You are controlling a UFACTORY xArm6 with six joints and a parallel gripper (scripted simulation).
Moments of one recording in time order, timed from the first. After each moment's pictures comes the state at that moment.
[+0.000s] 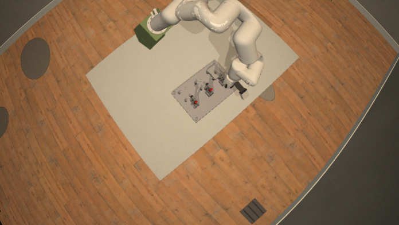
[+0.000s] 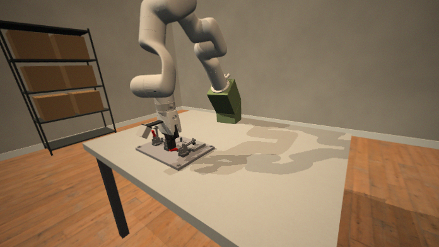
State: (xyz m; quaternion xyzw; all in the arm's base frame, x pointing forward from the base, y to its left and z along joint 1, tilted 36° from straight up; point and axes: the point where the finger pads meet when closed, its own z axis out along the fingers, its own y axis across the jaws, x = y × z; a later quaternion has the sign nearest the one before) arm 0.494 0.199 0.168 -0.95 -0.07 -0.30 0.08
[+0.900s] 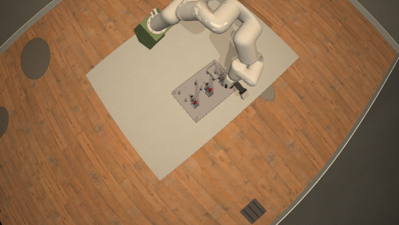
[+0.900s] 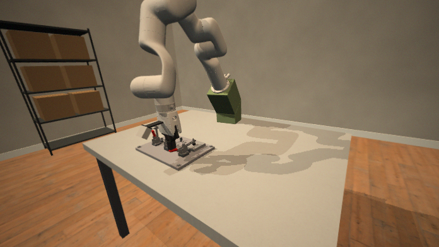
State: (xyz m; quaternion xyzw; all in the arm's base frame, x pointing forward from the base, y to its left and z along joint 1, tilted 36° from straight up) arm 0.496 0.199 0.166 -0.95 -0.07 -0.30 0.08
